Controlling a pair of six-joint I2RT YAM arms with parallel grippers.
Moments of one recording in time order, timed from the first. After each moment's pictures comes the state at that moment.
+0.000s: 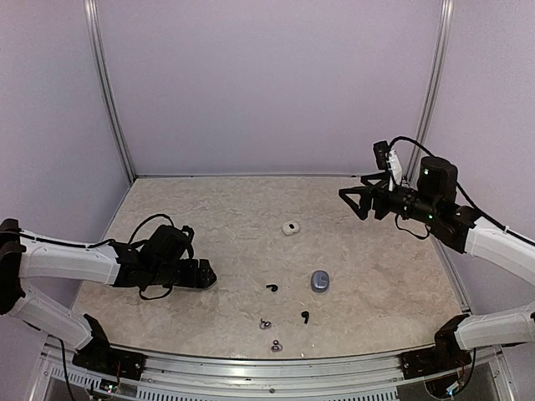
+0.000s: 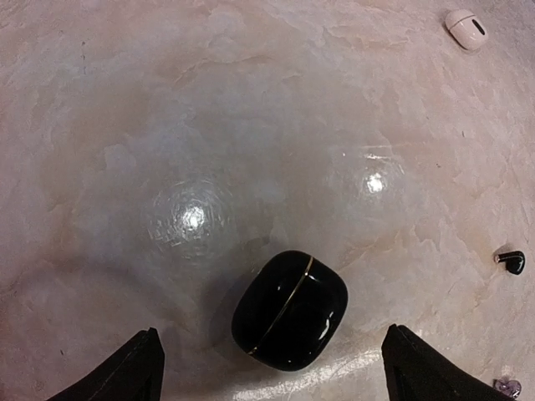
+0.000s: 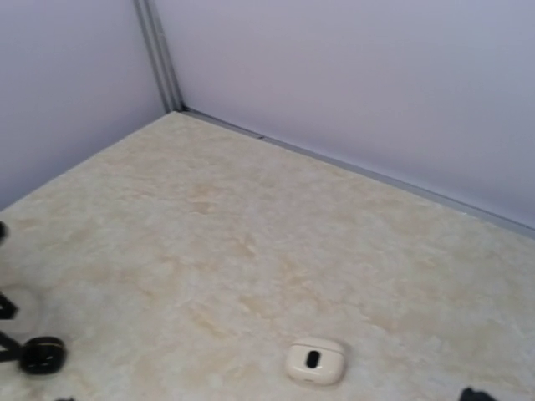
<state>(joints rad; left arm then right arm) -0.79 1.32 0.58 -0.15 -0.24 -0.59 0.46 1.09 0.80 0.11 -0.33 0.06</state>
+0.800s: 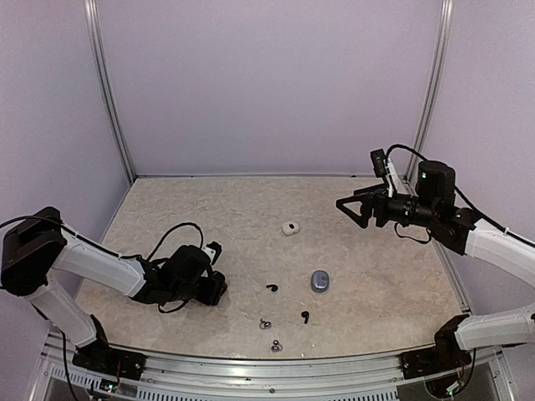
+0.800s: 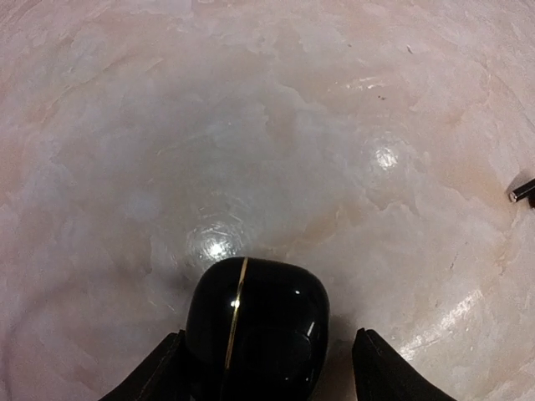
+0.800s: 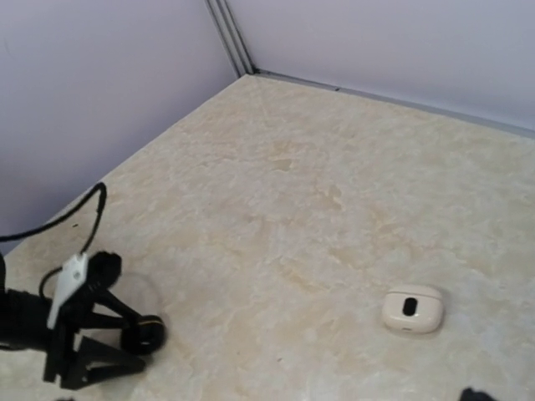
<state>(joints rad) -0.91 1.57 0.54 0.17 -0.27 -0.37 0.46 1.08 0.78 0.05 -0.48 0.20</state>
